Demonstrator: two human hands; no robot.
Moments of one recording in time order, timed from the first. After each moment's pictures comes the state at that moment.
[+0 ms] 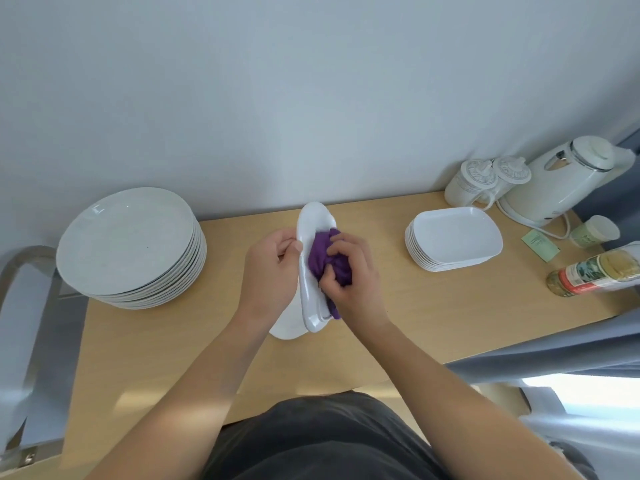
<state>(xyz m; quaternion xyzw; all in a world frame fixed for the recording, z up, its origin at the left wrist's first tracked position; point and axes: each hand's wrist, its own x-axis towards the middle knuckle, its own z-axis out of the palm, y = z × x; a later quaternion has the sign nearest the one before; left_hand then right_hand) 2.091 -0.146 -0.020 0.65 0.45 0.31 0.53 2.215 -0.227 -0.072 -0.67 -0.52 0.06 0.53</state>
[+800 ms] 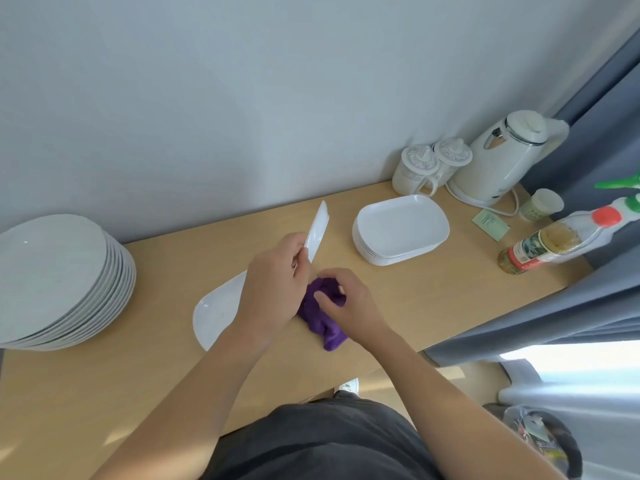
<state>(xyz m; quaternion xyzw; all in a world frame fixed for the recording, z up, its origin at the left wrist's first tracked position) 2.189 -0.192 -0.022 0.82 0.35 0.29 0.35 2.315 -0.296 -0.115 -0.77 -0.43 0.28 0.37</state>
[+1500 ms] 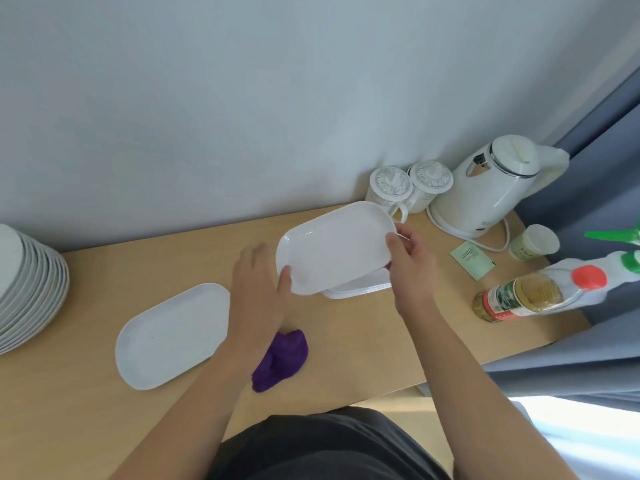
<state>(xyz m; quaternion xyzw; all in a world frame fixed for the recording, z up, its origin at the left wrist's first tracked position) 2.311 -0.215 -0.069 0.77 0.52 0.22 0.30 2.510 -0.297 -0.064 -0.73 -0.13 0.26 0.62</state>
